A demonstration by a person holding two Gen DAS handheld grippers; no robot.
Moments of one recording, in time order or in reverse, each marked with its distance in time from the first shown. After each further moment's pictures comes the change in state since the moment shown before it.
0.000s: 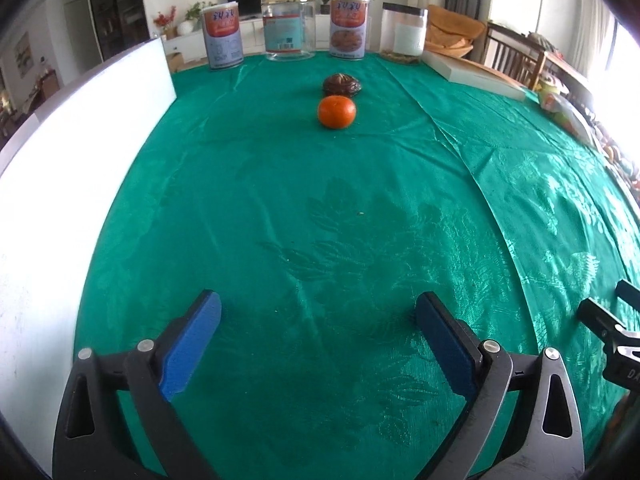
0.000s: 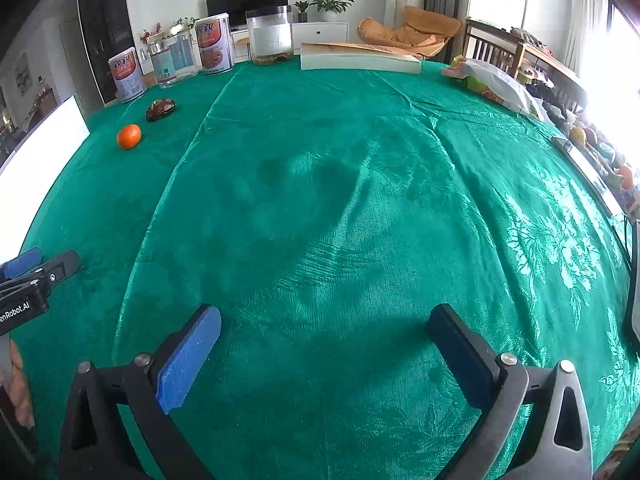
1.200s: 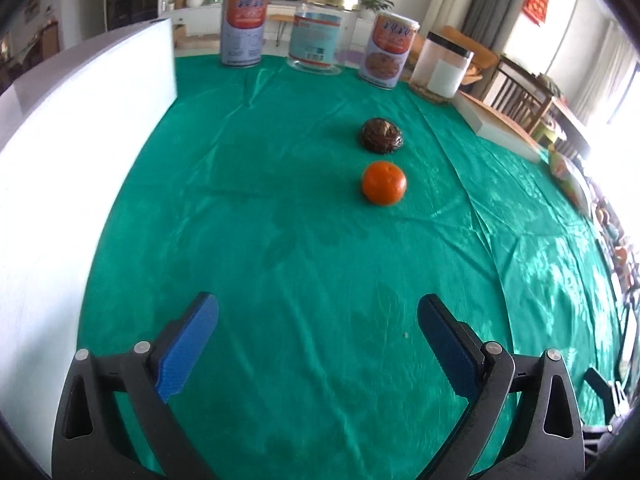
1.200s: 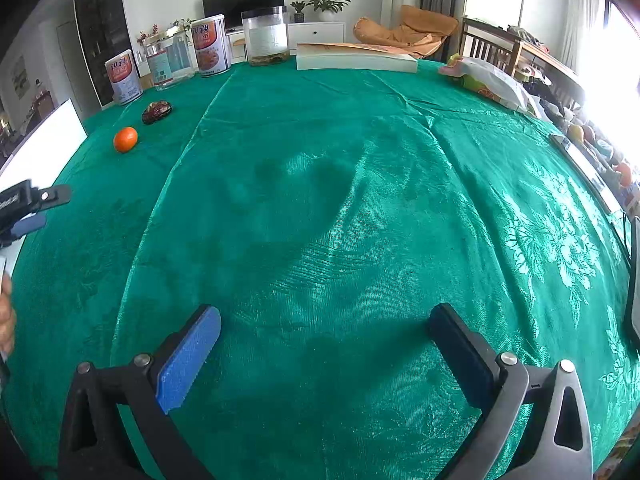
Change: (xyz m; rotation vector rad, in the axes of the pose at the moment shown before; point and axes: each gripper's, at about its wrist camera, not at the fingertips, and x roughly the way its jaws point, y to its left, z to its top) left arm 0.040 0.043 0.077 -0.119 0.022 -0.114; right arm 0.002 0.000 0.001 0.002 0.001 -0.001
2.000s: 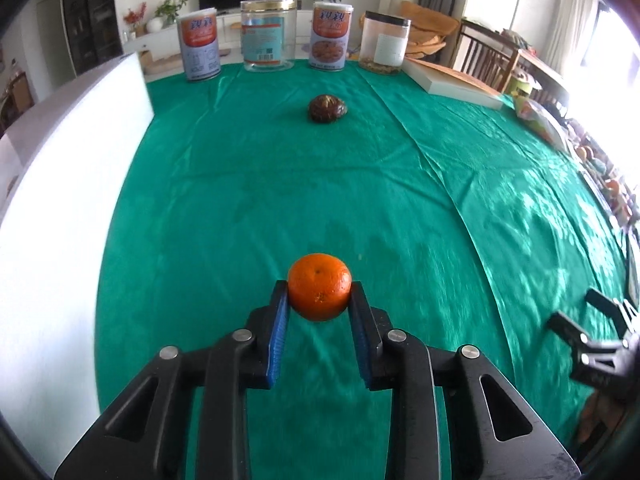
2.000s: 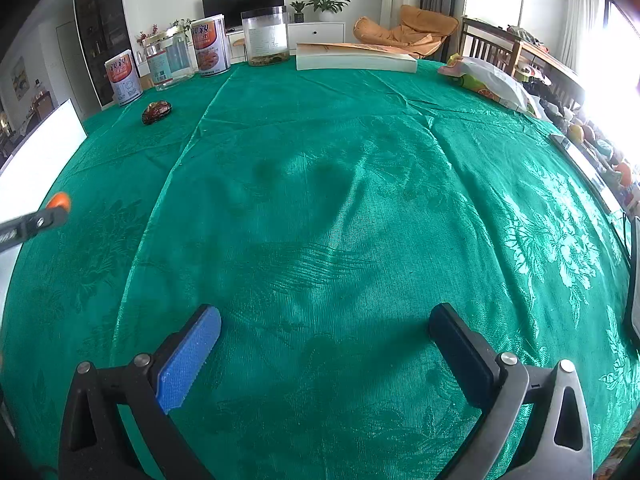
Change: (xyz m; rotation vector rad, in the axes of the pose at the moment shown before) left arm -0.050 -0.014 -0.051 0.155 0.022 -0.013; right arm 0.001 0.000 0.001 0.002 0.001 0.000
